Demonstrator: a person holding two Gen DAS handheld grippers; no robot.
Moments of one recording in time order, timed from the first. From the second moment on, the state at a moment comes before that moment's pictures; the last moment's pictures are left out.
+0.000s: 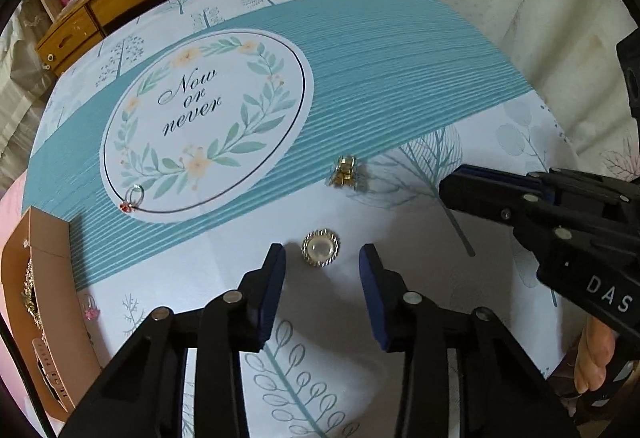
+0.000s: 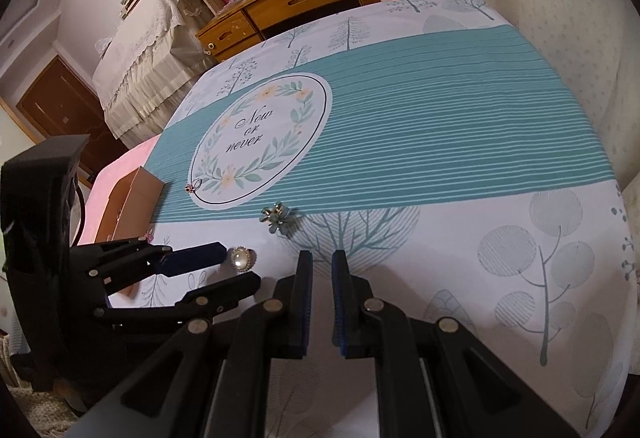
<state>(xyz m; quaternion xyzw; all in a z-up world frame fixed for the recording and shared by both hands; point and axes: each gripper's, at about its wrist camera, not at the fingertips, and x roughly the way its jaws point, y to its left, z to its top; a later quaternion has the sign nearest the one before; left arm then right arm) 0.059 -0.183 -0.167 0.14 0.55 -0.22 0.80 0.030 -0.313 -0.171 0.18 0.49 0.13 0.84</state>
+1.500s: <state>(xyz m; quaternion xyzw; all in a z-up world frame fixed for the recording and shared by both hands) 0.049 -0.106 -0.135 0.04 0.52 -0.21 0.83 0.065 -0.244 -0.175 0.01 0.48 0.13 0.87</state>
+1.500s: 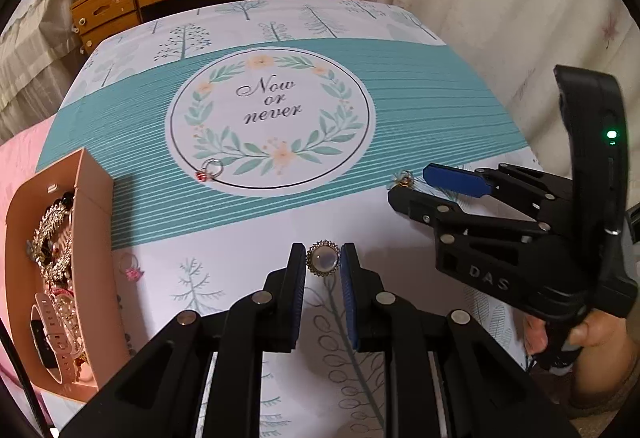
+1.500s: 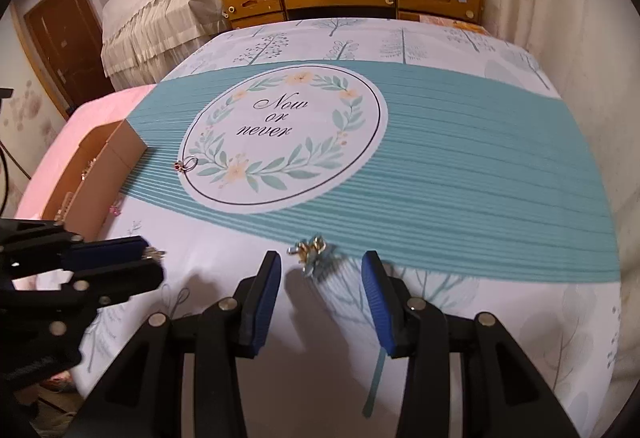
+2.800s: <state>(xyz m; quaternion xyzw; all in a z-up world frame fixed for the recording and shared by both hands) 0.059 0.120 -0.050 -0.07 0.42 -0.08 0.90 0.051 -0.046 -0.064 0.03 0.42 0.33 0.84</state>
